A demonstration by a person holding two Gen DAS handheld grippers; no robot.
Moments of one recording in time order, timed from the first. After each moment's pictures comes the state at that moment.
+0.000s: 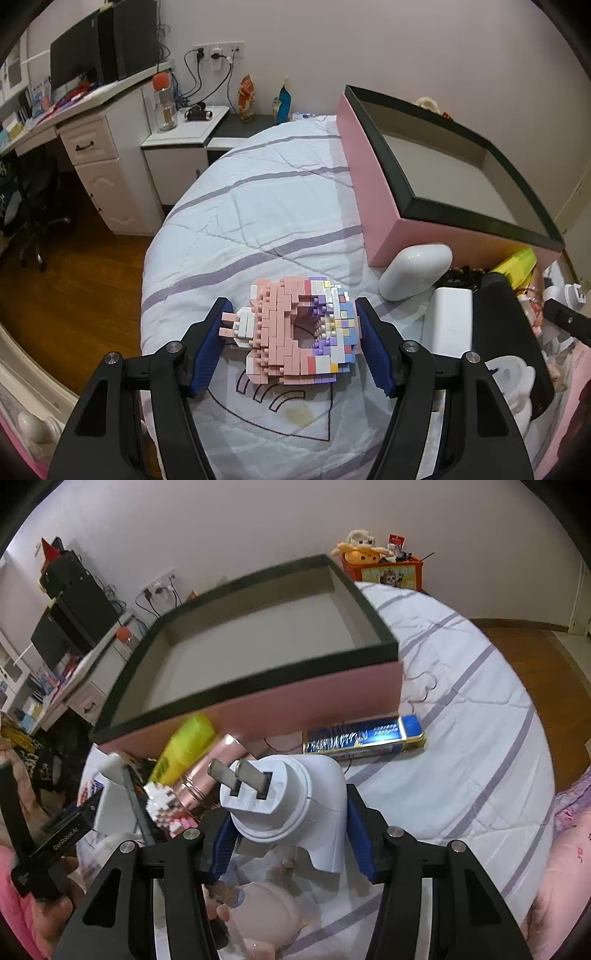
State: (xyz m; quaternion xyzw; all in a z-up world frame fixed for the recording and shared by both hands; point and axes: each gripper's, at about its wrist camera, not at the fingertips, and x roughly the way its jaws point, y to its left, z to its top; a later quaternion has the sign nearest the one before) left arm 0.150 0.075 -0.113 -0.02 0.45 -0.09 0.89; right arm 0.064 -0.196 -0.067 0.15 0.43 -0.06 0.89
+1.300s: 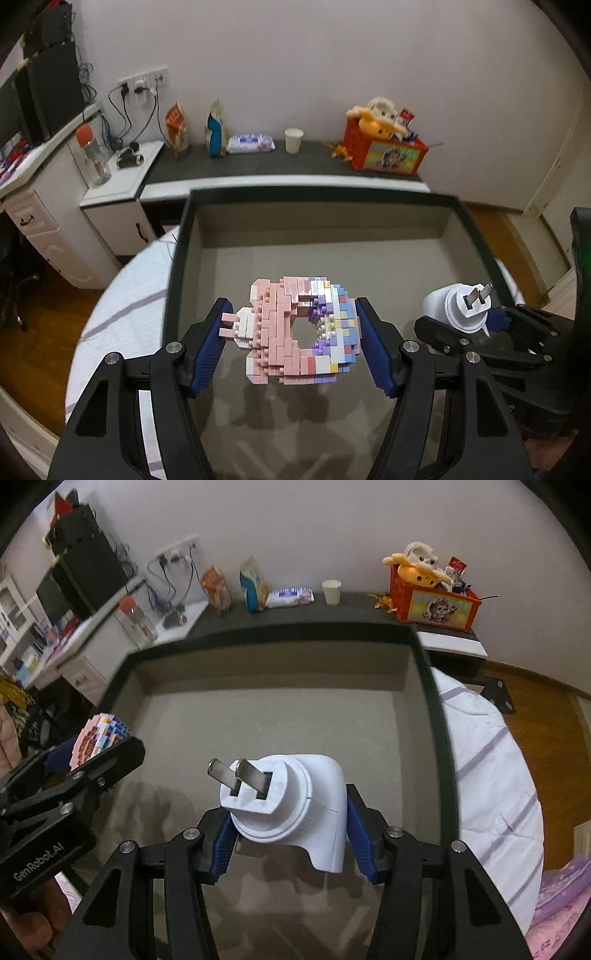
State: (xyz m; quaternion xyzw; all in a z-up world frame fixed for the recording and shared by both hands) left arm 0.291 -0.067 -0.064 0.03 0.45 -0.16 0.88; right arm 0.249 -0.203 -0.053 0.06 0.49 -0.01 0.87
